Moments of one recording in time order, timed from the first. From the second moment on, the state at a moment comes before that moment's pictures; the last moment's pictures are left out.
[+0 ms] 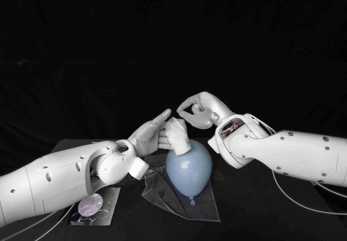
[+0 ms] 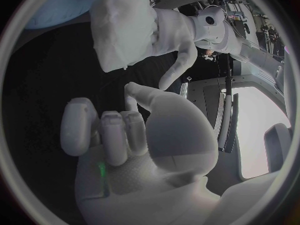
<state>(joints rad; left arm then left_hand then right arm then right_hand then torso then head) 1.22 -0.70 -0.08 1.47 -0.07 0.07 0.28 0.59 -0.03 0.35 0.30 0.05 0.34 0.11 0.05 0.06 0.73 0.24 0.06 0.06 0.95 0.19 0.08 0.13 0.17 0.86 0.29 0.07 0.06 1.40 -0.76 -0.16 1.68 -1.13 -0.76 -0.17 1.22 -0.07 0.62 -0.02 0.06 1.03 0.10 0.32 0.38 1.47 0.01 1.54 1.31 1.45 -0.03 1.57 1.31 0.06 1.41 0.06 1.24 1.31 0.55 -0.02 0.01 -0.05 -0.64</state>
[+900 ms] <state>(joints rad) 1.22 -0.70 -0.08 1.47 -0.05 0.06 0.27 0.59 -0.03 0.30 0.30 0.05 0.31 0.14 0.05 0.06 0.70 0.25 0.06 0.06 0.92 0.20 0.07 0.13 0.17 0.83 0.29 0.07 0.06 1.37 -0.72 -0.16 1.65 -1.23 -0.74 -0.22 1.18 -0.15 0.50 0.02 0.06 0.96 0.13 0.24 0.40 1.47 0.04 1.50 1.31 1.46 -0.02 1.57 1.31 0.06 1.39 0.09 1.21 1.31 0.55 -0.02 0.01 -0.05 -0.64</state>
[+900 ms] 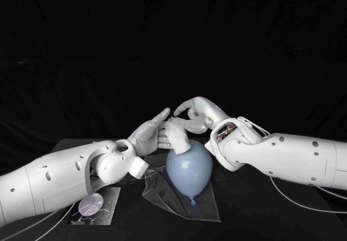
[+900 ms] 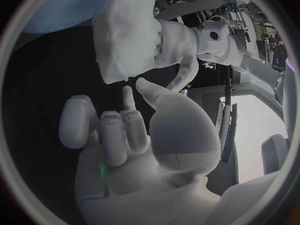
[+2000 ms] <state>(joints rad) 1.22 -0.70 -0.08 1.46 -0.01 0.09 0.24 0.61 -0.01 0.20 0.30 0.05 0.31 0.15 0.05 0.07 0.68 0.25 0.06 0.05 0.89 0.21 0.07 0.12 0.17 0.78 0.29 0.07 0.06 1.34 -0.68 -0.16 1.59 -1.54 -0.73 -0.09 1.31 -0.16 0.50 -0.06 0.06 0.97 0.14 0.19 0.39 1.47 0.05 1.52 1.31 1.46 -0.01 1.57 1.31 0.06 1.39 0.10 1.19 1.31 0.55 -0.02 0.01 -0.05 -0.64</state>
